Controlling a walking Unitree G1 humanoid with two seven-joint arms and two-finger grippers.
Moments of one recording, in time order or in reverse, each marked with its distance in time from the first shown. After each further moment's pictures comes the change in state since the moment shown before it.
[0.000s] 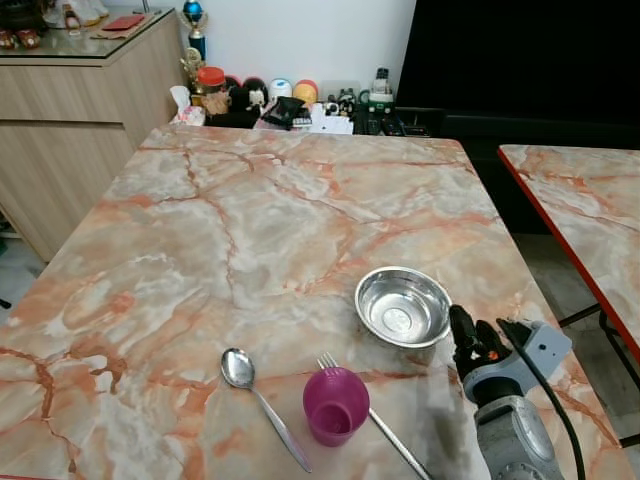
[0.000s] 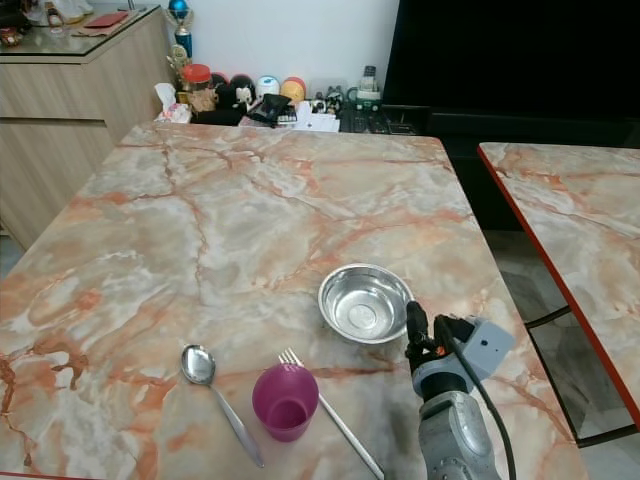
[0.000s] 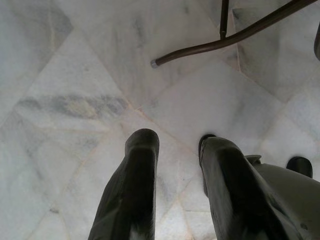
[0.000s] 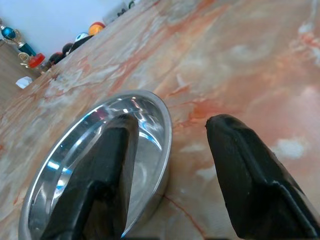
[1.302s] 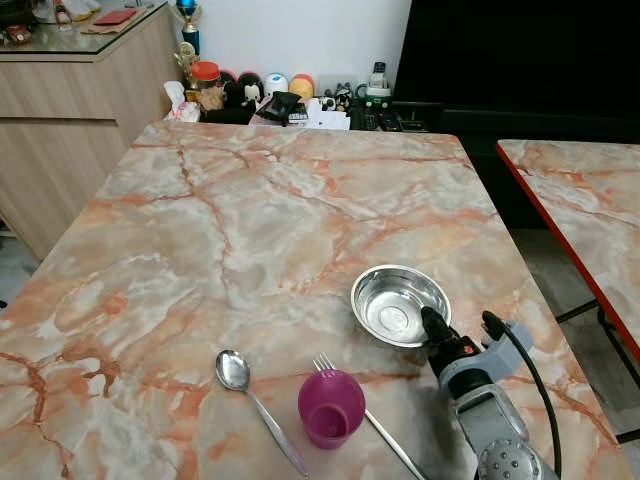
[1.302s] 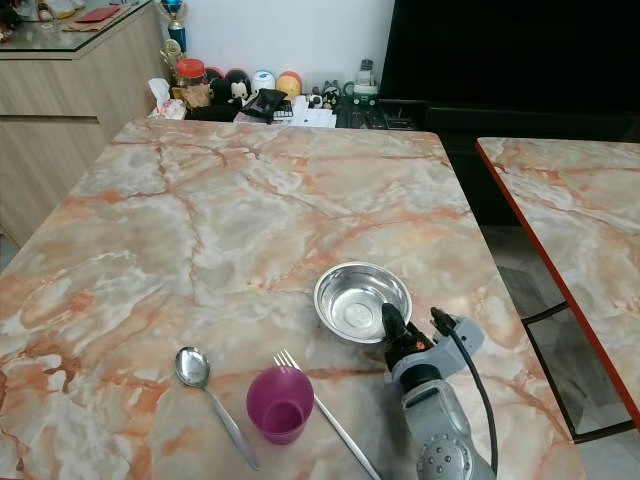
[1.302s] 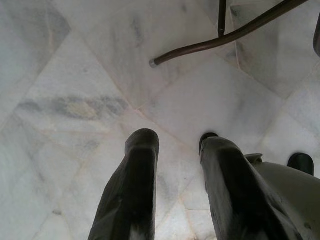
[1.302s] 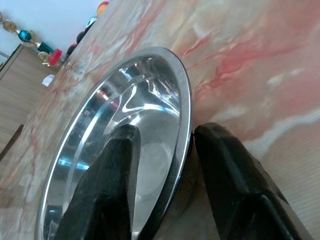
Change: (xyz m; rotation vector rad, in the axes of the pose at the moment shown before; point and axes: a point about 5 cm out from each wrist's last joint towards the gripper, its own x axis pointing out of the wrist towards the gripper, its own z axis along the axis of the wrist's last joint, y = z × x) left arm 0.000 0.003 0.001 0.018 -0.002 -0.008; right arm 0.023 0.007 -0.022 0.209 0.146 0.088
